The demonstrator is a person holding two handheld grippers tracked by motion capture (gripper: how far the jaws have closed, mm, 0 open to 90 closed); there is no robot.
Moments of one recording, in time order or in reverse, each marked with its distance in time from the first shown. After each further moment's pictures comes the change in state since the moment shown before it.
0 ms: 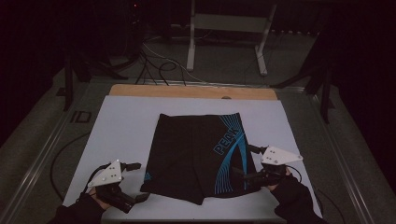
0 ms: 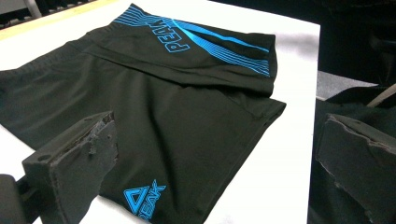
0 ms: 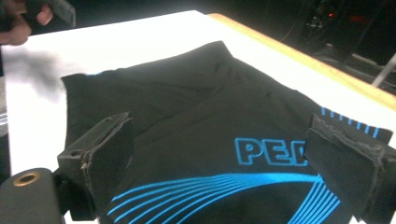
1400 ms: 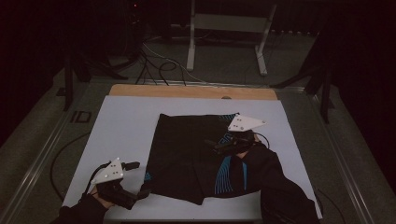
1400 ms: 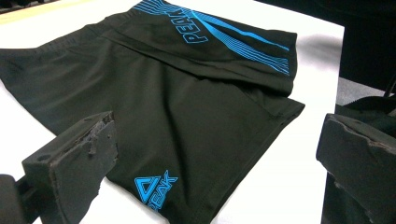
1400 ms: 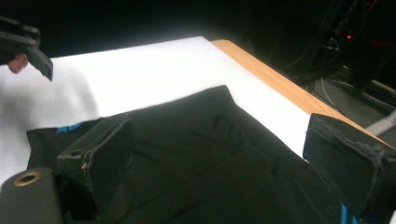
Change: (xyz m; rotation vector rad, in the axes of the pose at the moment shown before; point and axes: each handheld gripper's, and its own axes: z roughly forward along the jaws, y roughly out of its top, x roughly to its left) left arm 0.003 -0.003 0.004 0.024 0.060 -0.064; right arm -0.020 0.067 0.090 -0.018 0.065 -0.054
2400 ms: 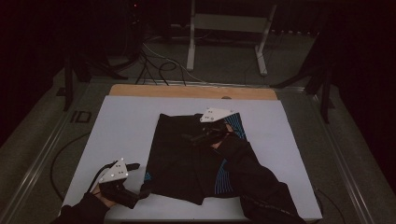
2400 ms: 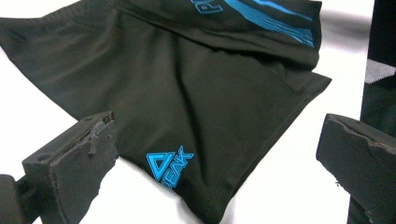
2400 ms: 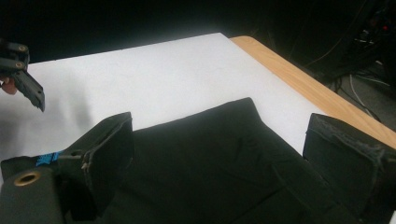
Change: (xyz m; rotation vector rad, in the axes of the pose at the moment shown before) left arm 0.005 -0.009 0.012 0.109 0.039 0.002; right arm 0.003 0.014 0.078 0.036 0.071 0.008
